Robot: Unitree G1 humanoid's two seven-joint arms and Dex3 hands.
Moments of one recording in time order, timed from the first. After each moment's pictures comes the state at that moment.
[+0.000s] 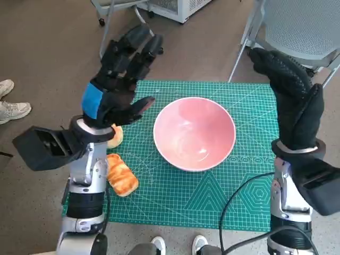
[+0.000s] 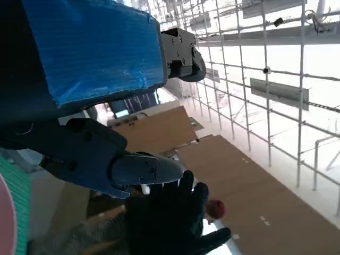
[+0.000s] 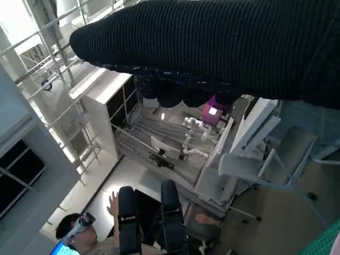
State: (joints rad) left arm -0.60 0.18 0.14 0.14 -0.37 -0.28 -0.55; right arm -0.50 -0.18 -0.13 0.04 0.16 -0.41 0.23
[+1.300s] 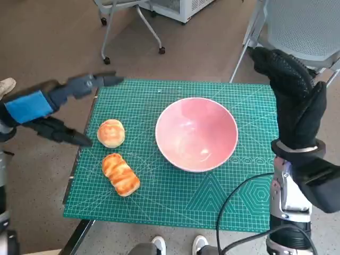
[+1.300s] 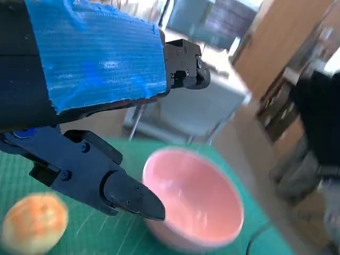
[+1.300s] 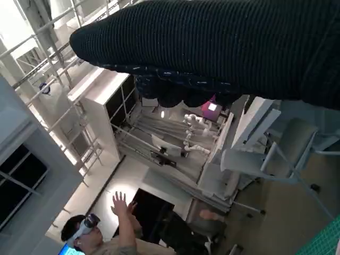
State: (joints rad) left arm -0.59 0.85 0.13 0.13 -0.24 -0.28 -1.02; right arm -0.50 -0.18 -0.14 0.04 0.19 -0.39 0.23
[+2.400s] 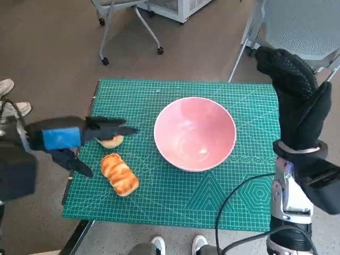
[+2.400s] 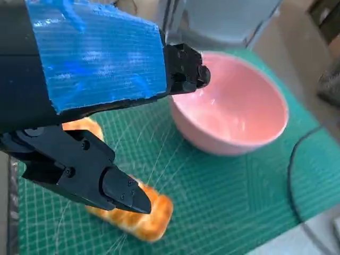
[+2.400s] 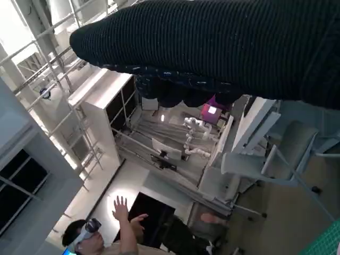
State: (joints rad) left arm -0.46 0.91 -0.01 0.00 -0.07 -0.23 -1.09; right arm -0.49 -0.18 -0.15 0.02 0.19 -0.38 0.23
